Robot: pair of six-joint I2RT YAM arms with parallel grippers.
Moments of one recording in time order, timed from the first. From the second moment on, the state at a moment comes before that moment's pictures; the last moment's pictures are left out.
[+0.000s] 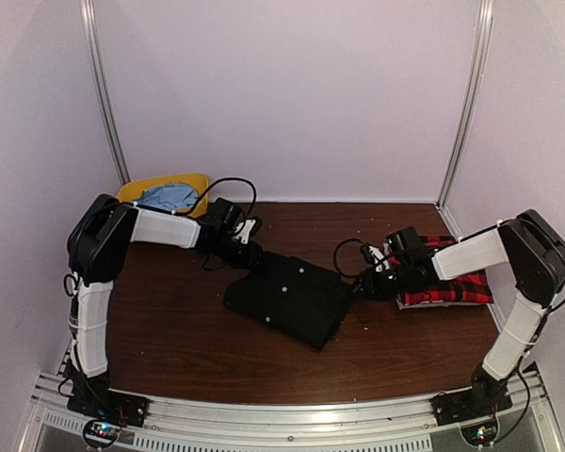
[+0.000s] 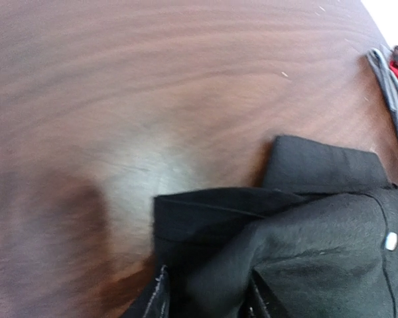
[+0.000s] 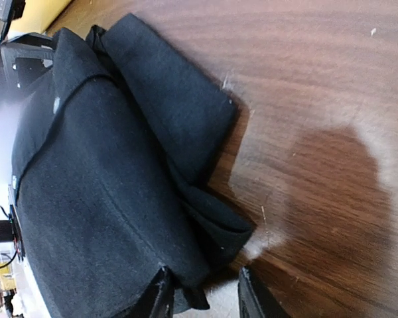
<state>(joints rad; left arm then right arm) -0.56 2.17 1.45 -0.16 0.34 -0.26 0.43 1.74 0.80 0.04 -0.49 0.42</state>
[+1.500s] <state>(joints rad) -0.73 2.01 0.90 0.56 0.48 -0.55 0.57 1.96 0.86 0.45 -0.69 0.58</state>
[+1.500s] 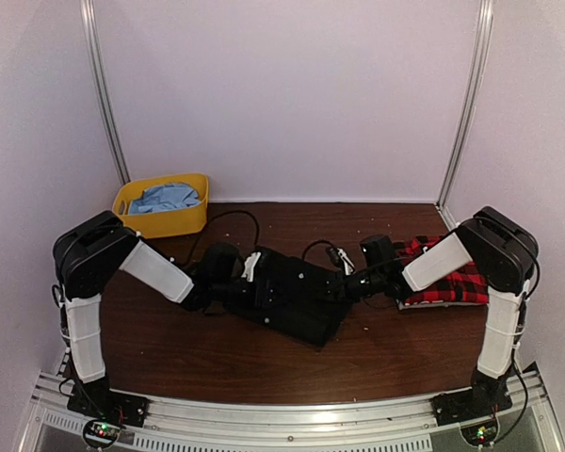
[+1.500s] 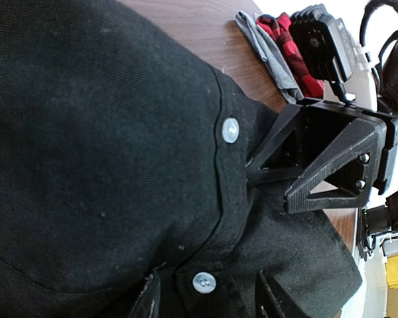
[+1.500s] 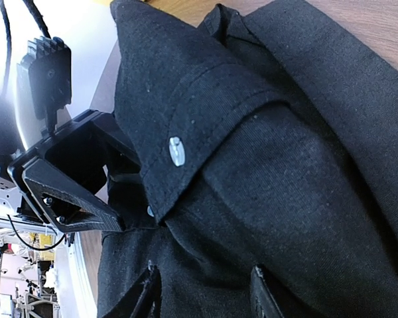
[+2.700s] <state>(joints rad) -0.77 1.50 0.51 0.55 0.26 -0.51 0.50 2.20 1.53 -0.31 -0.67 0.06</state>
